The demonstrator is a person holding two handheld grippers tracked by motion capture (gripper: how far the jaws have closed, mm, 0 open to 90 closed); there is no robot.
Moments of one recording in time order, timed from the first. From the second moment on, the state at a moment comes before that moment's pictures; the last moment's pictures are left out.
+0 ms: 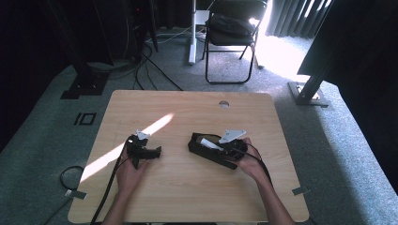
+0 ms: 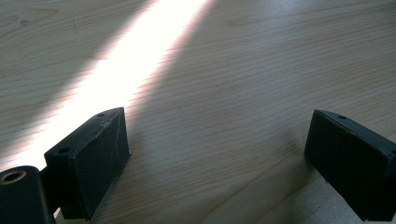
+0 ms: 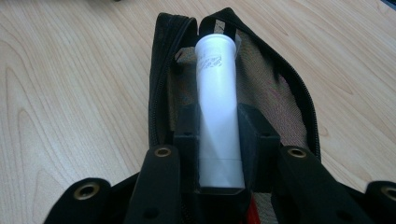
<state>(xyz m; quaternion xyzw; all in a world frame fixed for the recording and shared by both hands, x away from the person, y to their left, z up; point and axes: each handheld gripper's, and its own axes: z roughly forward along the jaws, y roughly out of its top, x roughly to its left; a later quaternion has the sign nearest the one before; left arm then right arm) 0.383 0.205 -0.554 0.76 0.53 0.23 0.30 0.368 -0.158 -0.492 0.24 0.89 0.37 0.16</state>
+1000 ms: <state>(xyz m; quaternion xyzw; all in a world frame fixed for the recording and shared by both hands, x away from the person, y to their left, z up) 0.383 0.205 -0.554 0.76 0.53 0.23 0.30 0.364 -0.161 -0.484 0.24 0.87 0.39 0.17</state>
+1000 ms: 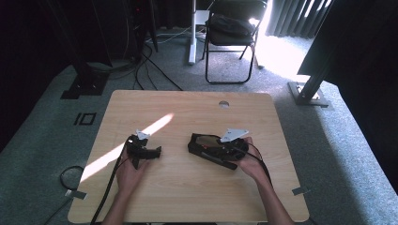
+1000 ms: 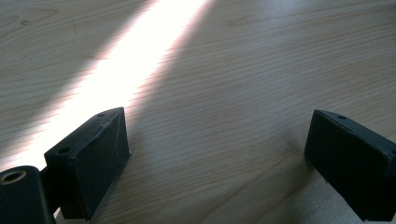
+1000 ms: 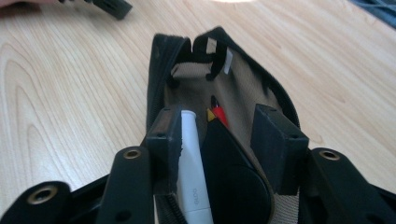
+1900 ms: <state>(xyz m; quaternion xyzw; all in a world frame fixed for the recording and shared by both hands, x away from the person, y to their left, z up) 0.383 0.205 -0.554 0.76 0.53 0.23 0.30 0.340 -0.207 -0.470 0.31 0.81 0.44 0.22</state>
